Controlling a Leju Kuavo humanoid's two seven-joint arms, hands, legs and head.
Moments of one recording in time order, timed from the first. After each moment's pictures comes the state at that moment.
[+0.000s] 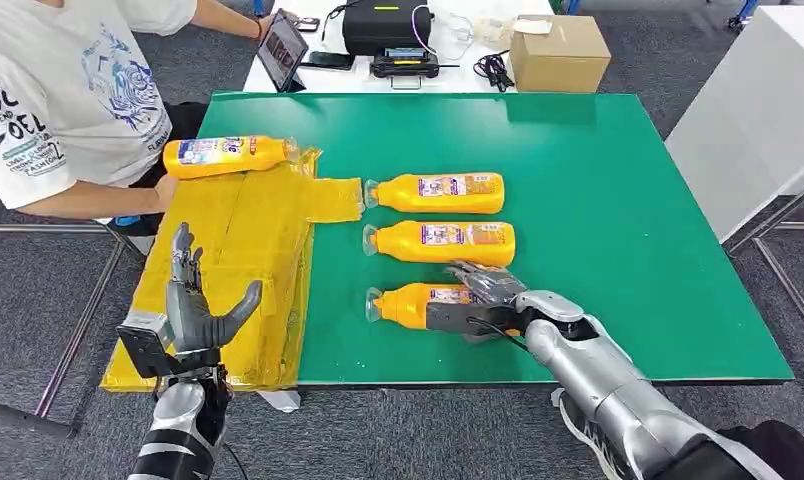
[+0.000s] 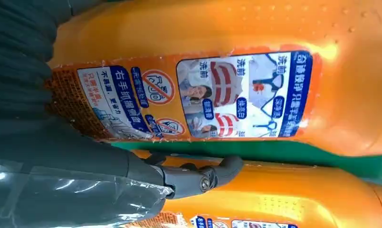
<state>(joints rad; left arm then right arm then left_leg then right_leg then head) -0.20 -0.22 0.05 -1.14 -0.05 0.22 -0.68 -0.59 -0.22 0.79 -0.89 0.60 0.24 -0.18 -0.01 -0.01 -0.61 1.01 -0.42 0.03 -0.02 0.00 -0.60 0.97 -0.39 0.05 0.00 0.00</state>
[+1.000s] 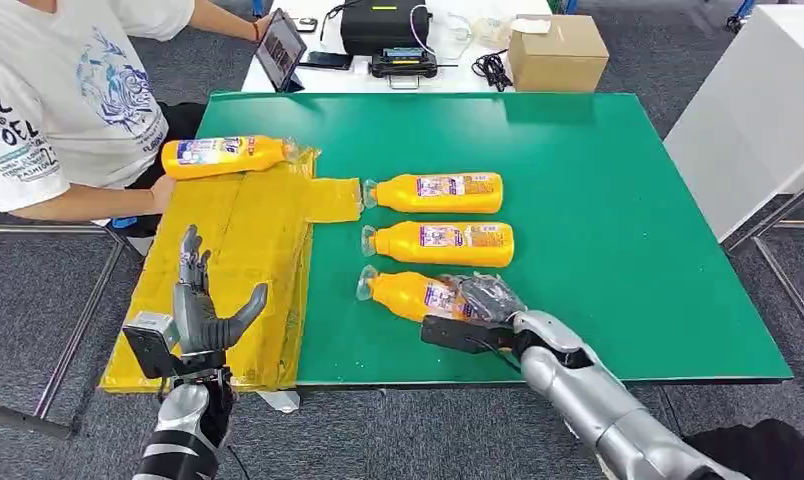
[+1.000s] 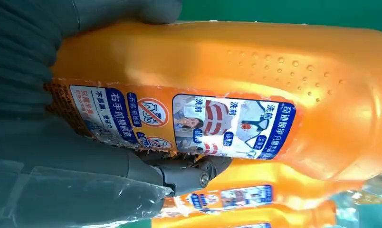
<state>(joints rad) -0.20 -0.23 0.05 -1.12 -0.05 0.20 -0.68 -0.46 -0.23 0.77 -1.02 0.52 0.04 -0.19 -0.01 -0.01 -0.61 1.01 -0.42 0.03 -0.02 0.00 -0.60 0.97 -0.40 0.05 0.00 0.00</state>
